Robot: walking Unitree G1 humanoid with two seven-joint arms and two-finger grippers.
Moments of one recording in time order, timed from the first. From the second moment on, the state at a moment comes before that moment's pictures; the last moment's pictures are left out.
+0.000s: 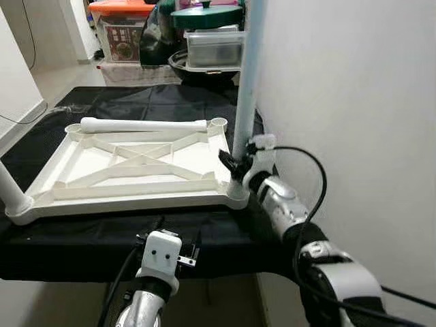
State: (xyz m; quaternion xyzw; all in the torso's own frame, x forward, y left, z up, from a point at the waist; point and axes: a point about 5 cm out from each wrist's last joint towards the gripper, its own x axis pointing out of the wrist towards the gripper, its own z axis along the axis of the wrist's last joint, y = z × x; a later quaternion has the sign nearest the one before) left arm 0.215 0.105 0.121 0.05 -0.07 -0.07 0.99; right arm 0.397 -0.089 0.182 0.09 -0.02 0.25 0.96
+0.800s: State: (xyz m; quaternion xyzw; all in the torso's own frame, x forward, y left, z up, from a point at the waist) left arm 0.216 0.104 0.121 0.05 -0.07 -0.07 0.99; right arm 0.378 -0.064 0.182 0.10 -0.01 0.51 0.86
